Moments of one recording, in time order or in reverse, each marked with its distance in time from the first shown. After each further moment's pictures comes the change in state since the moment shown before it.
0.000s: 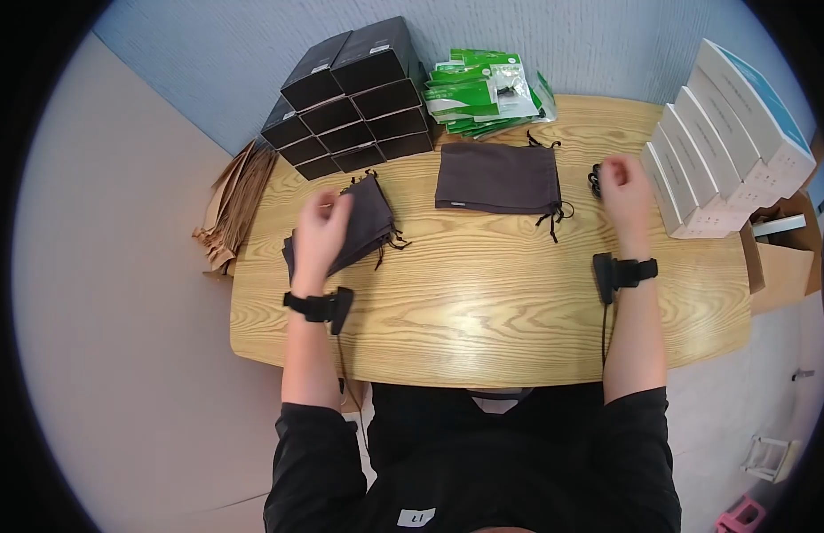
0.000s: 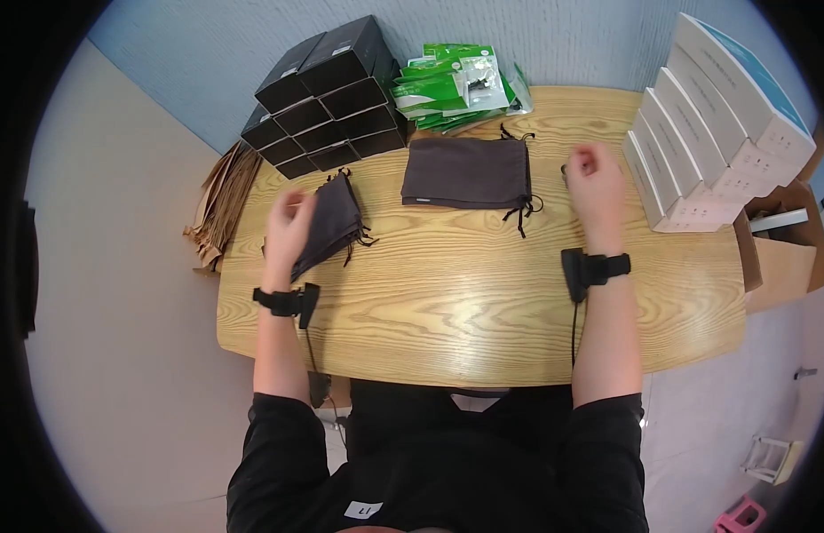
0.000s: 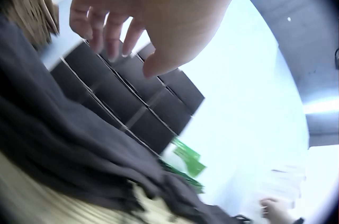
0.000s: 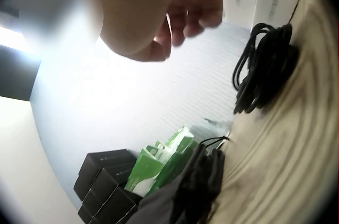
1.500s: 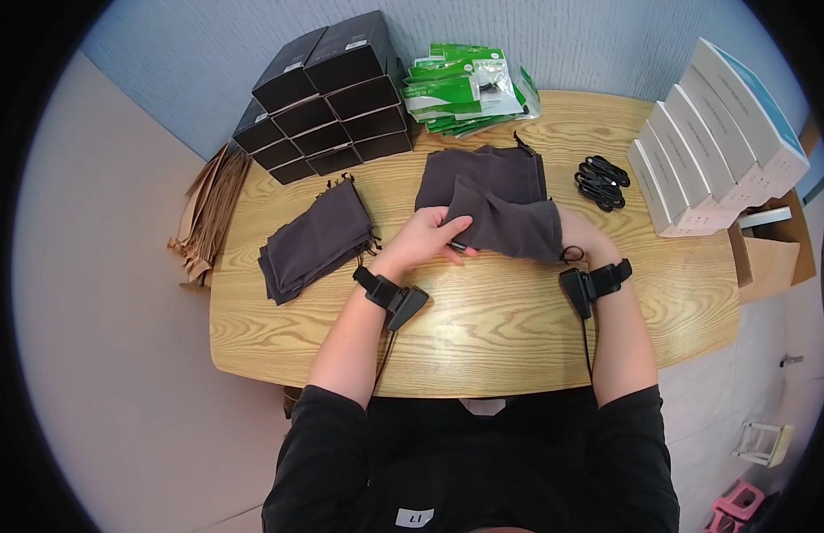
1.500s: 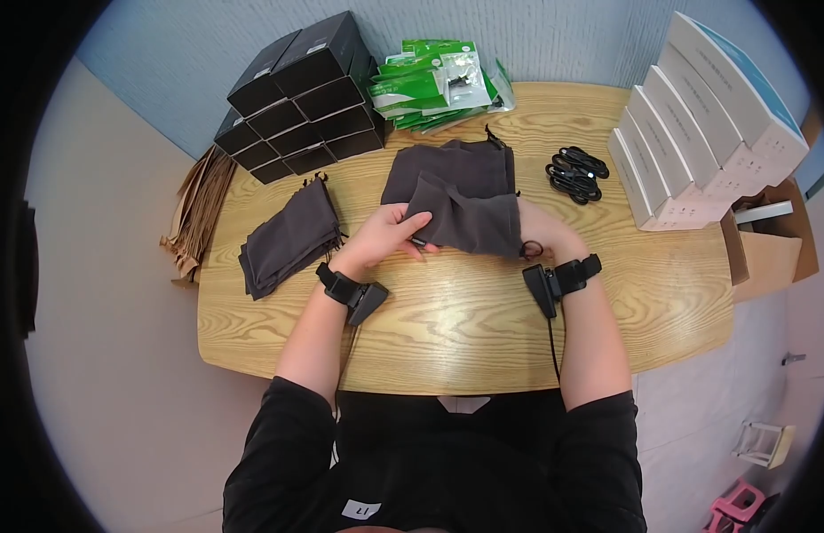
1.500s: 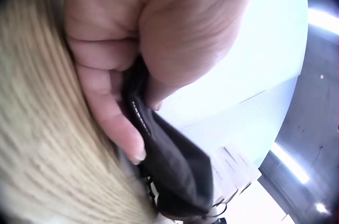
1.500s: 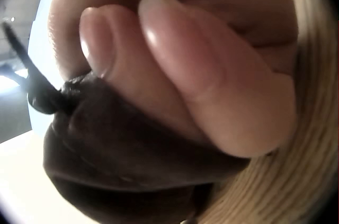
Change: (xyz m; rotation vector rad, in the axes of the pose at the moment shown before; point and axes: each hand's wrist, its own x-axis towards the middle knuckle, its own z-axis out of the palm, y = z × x) left_hand -0.017 0.052 0.134 -0.622 -0.929 -0.338; right_hand -0.030 -0.015 0.020 0.260 -1.097 0.554
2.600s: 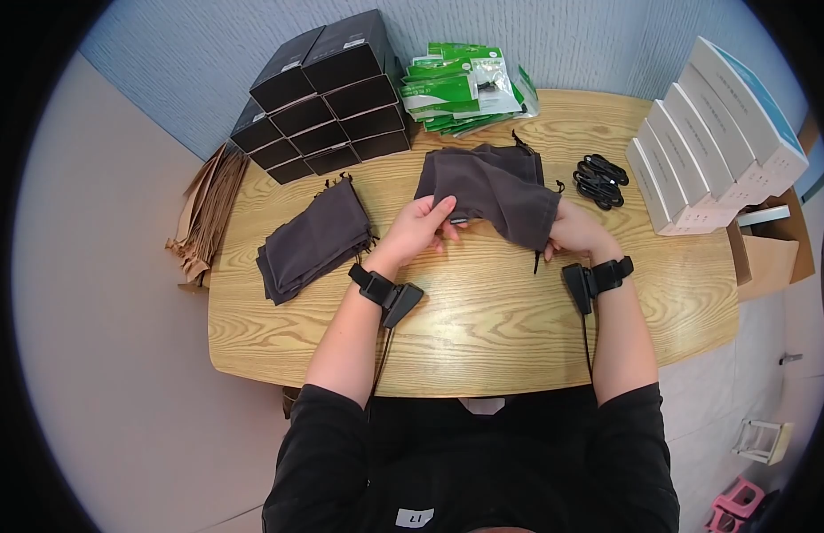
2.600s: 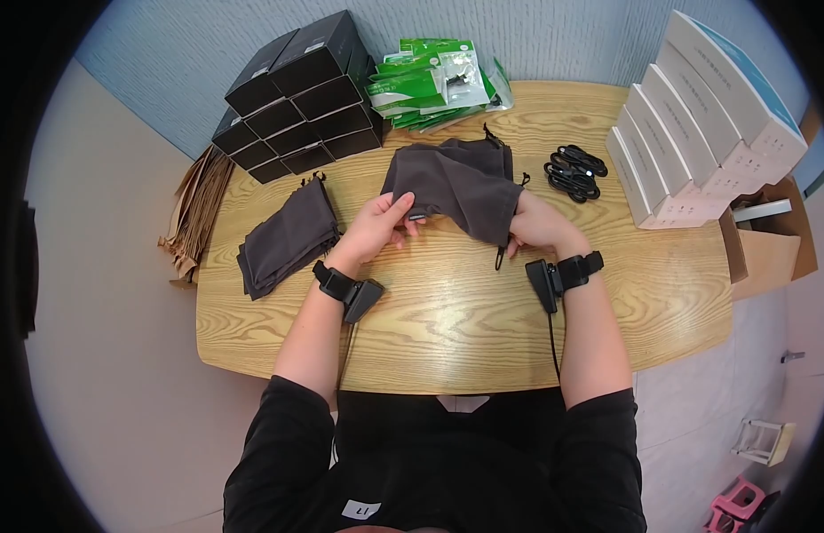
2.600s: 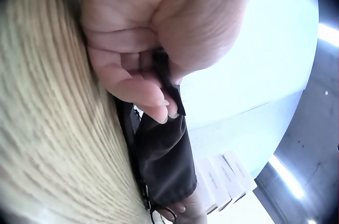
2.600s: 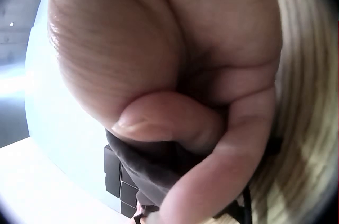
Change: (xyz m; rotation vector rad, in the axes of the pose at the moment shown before) left_hand 0.004 -0.003 -0.010 0.006 0.194 0.032; right_hand -0.017 -0.020 0.007 0.127 0.025 -0.069
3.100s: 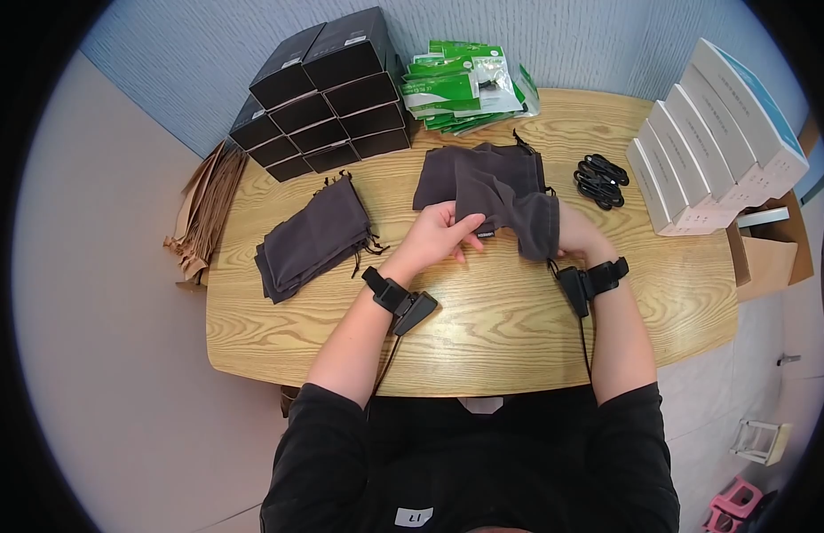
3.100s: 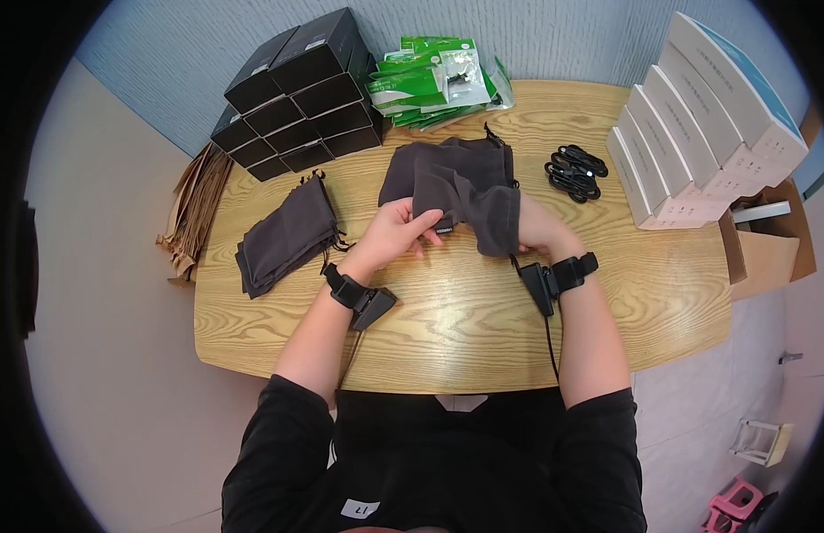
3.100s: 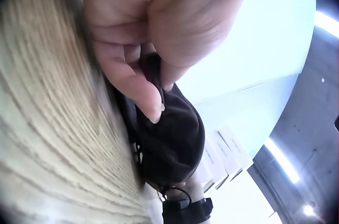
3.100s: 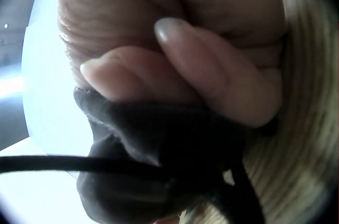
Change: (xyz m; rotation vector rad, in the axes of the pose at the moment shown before) left_hand -0.008 0.006 0.030 0.039 -0.079 0.069; right_hand 0.005 -0.005 0.006 -0.061 -0.005 0.059
